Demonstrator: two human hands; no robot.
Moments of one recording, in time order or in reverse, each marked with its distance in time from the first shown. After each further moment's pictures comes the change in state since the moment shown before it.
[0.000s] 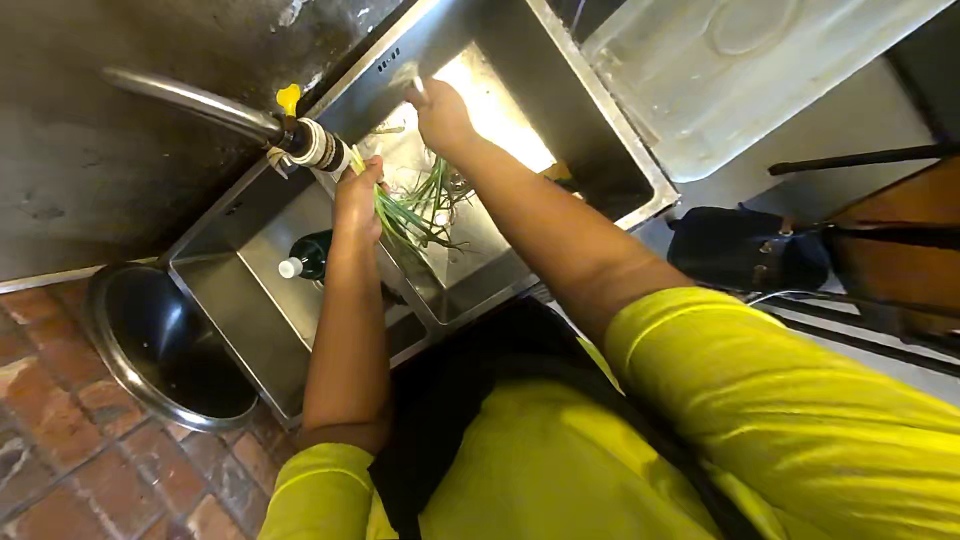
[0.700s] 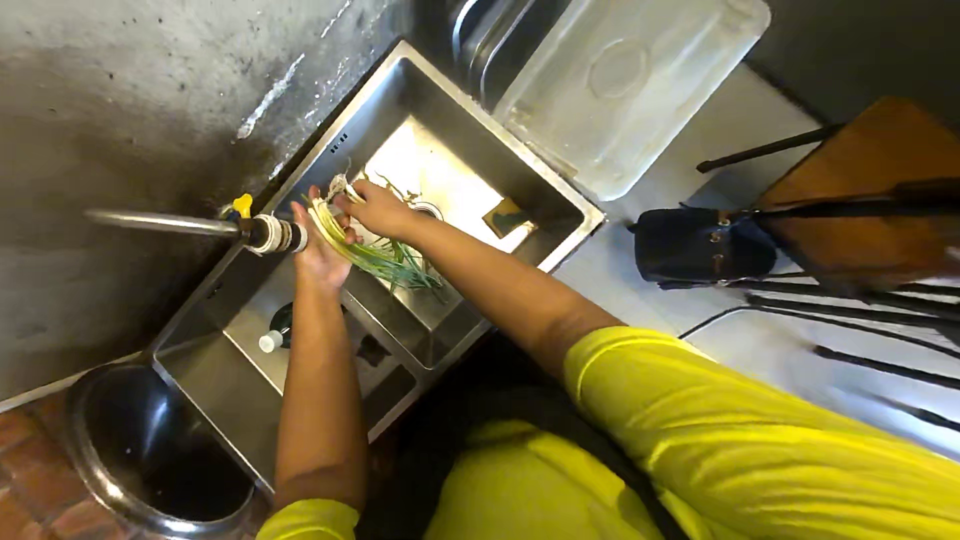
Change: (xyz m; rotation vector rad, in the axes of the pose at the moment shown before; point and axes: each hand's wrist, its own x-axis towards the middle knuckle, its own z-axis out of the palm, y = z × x) left_hand 0.024 0.008 0.001 -0.387 -0.437 0.027; right_hand -0.050 -0.032 -0.014 0.335 -0.313 0.096
